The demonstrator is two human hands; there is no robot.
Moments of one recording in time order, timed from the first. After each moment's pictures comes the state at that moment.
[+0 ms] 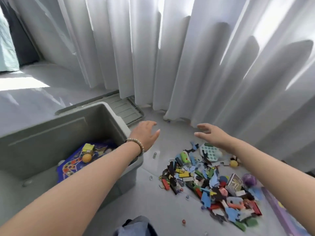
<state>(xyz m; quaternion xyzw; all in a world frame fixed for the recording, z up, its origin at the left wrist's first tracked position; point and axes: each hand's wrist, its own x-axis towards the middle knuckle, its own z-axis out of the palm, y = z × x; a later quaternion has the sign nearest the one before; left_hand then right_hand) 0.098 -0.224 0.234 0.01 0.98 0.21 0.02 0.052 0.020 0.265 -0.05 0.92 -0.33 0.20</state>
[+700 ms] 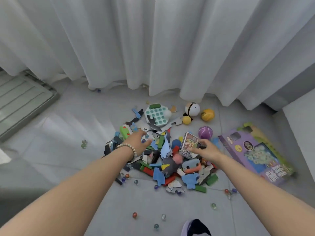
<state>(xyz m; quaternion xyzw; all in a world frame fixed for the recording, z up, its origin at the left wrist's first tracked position) 0.022 0.018 0.026 0.07 0.92 0.24 0.29 0.086 0.270 0.025 0.29 0.83 -0.41 0.24</state>
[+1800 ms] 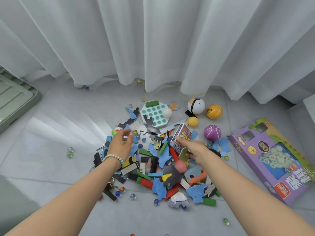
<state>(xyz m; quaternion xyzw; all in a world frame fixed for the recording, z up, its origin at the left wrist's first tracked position) -0.005 0.003 -0.049 -0.09 0.88 0.45 0.12 0.027 0.238 -0.043 0.46 0.64 -0.59 0.18</state>
